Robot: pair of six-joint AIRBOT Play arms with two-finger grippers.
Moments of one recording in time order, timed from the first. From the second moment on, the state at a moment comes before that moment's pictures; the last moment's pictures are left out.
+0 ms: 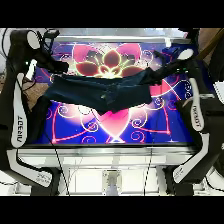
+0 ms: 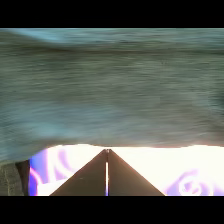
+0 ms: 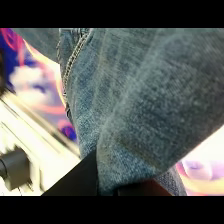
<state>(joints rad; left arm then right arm) -0.14 -1.64 2.01 1.53 -1.53 -1.42 -0.09 -1.83 1.91 -0.80 1.70 1.44</state>
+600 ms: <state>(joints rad) -0.48 -1.82 1.95 1.30 -1.29 -1.42 -0.02 -1.59 1.88 -0.85 1.35 1.58</state>
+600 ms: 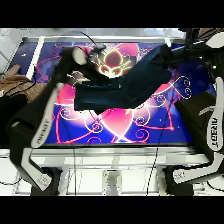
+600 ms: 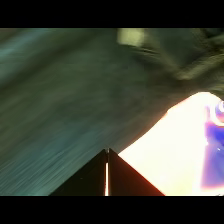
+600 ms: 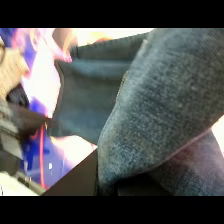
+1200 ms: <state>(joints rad) -0.59 -2.03 1.94 1.25 -0.98 -1.48 0.14 -1.66 1.88 -1.06 1.26 1.64</state>
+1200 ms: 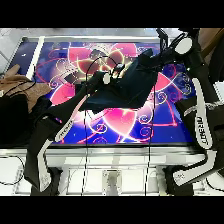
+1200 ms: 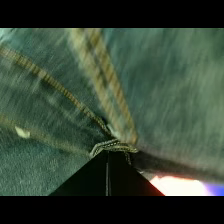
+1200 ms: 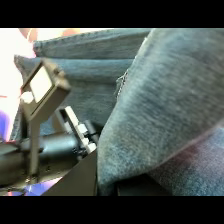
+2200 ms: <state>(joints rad) -0.63 -2.10 1.94 1.10 -0.74 -1.50 0.16 -1.71 2.03 -1.21 1.40 1.64</state>
